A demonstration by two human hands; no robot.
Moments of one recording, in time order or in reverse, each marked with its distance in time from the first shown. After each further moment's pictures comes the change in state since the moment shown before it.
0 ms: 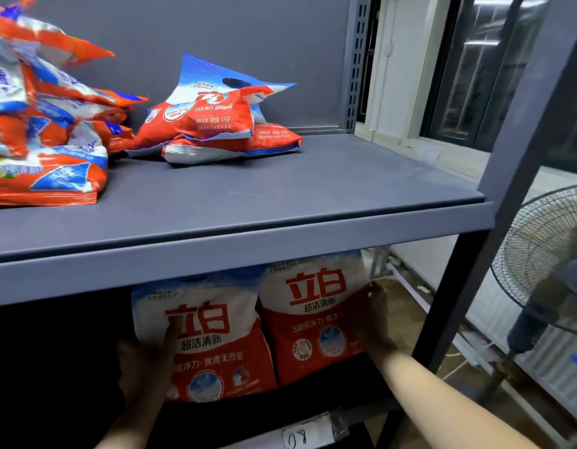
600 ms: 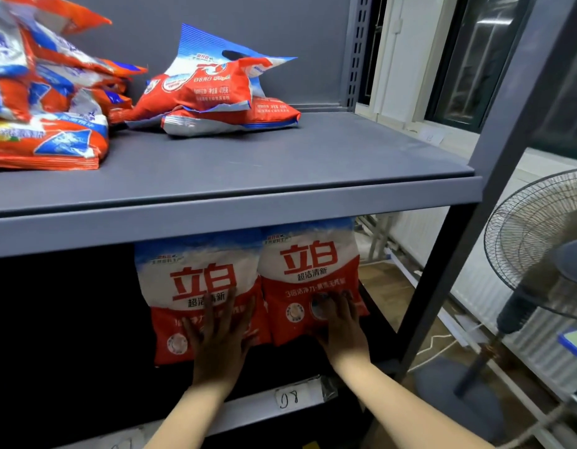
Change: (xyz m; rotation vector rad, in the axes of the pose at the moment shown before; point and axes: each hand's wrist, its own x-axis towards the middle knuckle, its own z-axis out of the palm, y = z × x) left_hand -0.065 -0.014 0.047 0.768 -0.314 0.860; right_hand -0.068 0.036 0.010 -0.694 -0.275 -0.340
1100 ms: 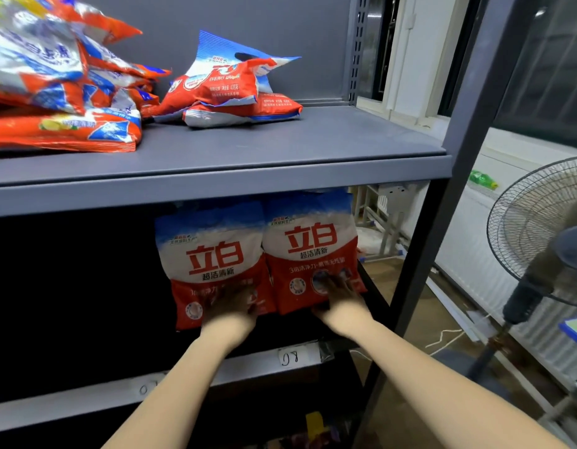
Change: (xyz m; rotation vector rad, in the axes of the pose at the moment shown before) left_hand -0.011 0.020 -0.055 -0.198 -0.232 -0.162; right_hand -0.021 -0.011 -0.045 -0.056 -0.187 -0.100
